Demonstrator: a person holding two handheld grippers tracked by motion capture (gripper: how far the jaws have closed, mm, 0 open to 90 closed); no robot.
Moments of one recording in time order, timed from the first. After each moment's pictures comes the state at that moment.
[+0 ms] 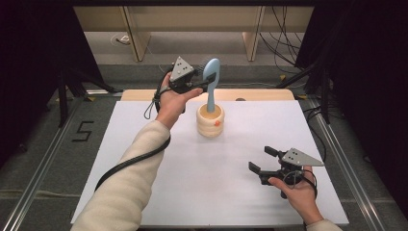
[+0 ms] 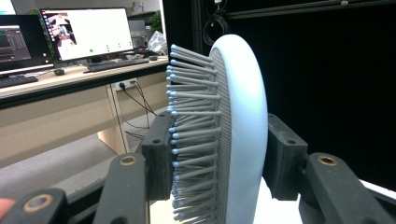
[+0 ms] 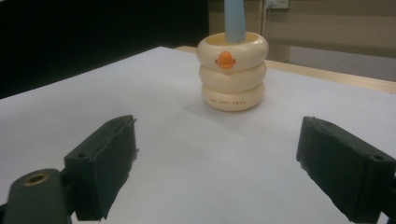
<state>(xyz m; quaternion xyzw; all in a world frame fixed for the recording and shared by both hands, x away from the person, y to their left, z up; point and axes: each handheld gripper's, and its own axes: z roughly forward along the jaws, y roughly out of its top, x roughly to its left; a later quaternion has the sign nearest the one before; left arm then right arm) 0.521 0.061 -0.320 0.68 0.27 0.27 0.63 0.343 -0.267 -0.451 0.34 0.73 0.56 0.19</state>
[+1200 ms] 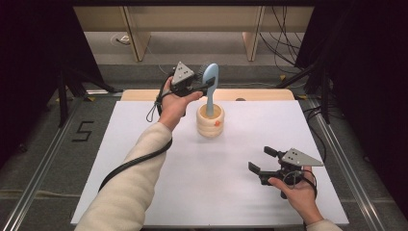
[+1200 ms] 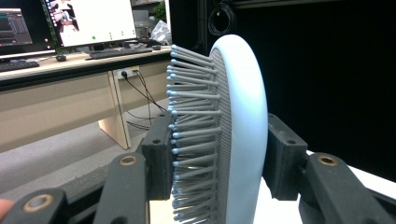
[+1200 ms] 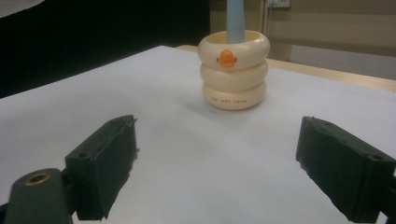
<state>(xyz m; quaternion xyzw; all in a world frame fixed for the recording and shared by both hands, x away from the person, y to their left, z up) 0.529 0.061 -0.340 0.68 0.29 0.26 0.62 0.343 -0.267 -0.452 0.34 0.73 0.56 0.19</state>
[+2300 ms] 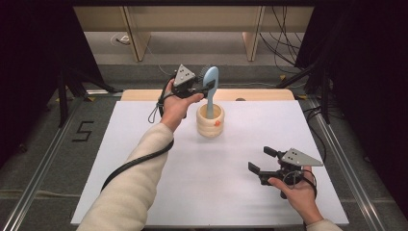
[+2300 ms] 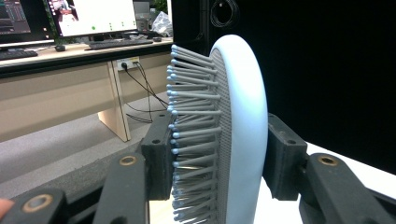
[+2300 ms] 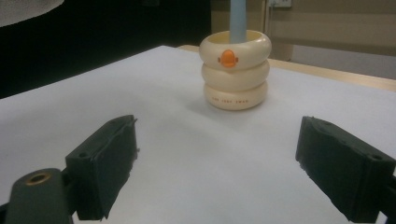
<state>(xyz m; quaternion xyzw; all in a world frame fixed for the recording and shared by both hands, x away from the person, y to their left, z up) 0.535 0.058 -0.352 0.69 0.30 0.26 0.61 0.343 -0.267 -0.452 0.34 0.73 0.56 0.19</state>
